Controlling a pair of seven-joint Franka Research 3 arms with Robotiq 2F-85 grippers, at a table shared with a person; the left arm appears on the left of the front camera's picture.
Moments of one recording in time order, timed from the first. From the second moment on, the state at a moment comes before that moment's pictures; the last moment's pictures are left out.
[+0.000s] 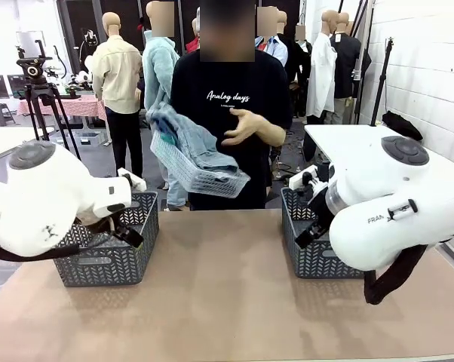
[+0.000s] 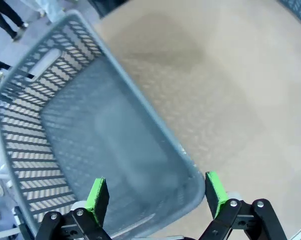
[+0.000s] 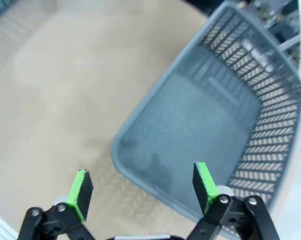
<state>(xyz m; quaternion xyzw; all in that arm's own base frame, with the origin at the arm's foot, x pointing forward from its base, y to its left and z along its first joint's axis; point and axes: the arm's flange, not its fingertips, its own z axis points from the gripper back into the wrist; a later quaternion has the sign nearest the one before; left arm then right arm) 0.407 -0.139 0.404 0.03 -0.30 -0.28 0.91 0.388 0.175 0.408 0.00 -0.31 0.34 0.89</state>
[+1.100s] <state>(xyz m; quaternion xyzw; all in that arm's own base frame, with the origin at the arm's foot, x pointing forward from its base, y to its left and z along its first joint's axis) 0.279 -0.077 0.597 -0.06 -0.36 -0.28 0.89 0.336 0.094 0.547 0.06 -0.37 0.28 0.88</state>
